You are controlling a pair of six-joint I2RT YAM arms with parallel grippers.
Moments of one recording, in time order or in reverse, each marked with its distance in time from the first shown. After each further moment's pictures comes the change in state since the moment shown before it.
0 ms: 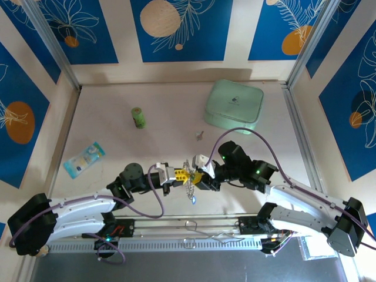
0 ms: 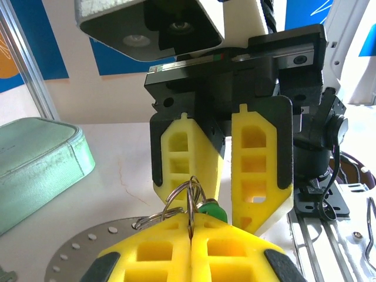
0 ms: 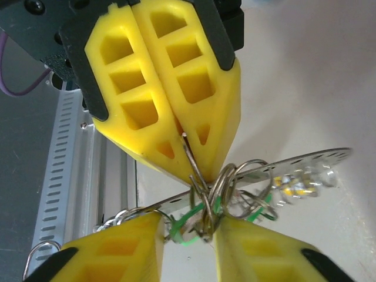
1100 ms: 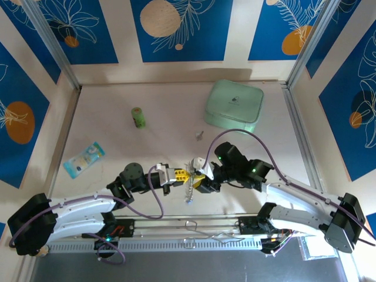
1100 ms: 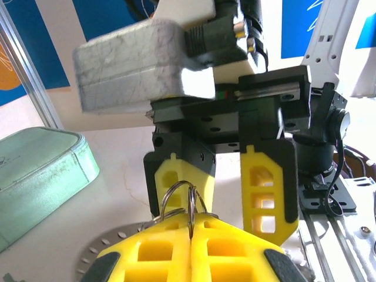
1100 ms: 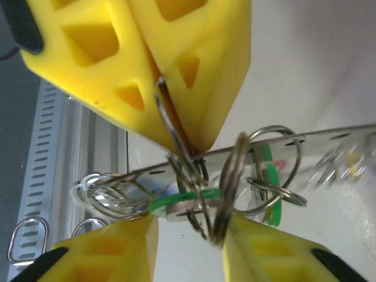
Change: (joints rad) left arm 0.000 0.000 0.006 -0.006 0.008 0.055; right arm 0.005 0.034 0.003 -0.061 0.032 -0.056
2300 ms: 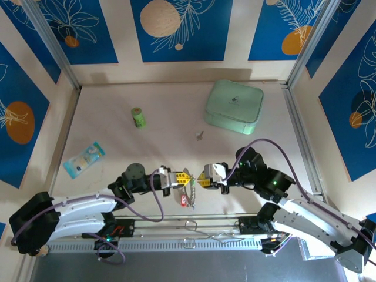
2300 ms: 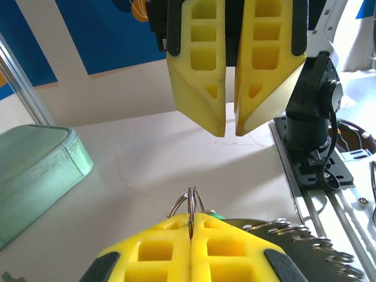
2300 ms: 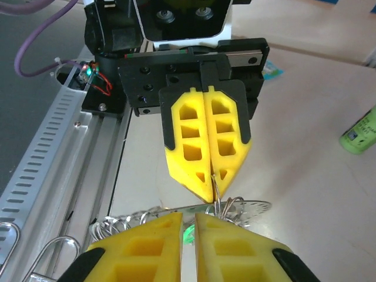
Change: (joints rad) left arm 0.000 0.030 -0.013 -0.014 0.031 0.086; right arm -0.027 -0.253 -0.077 0.097 -0.096 -0.216
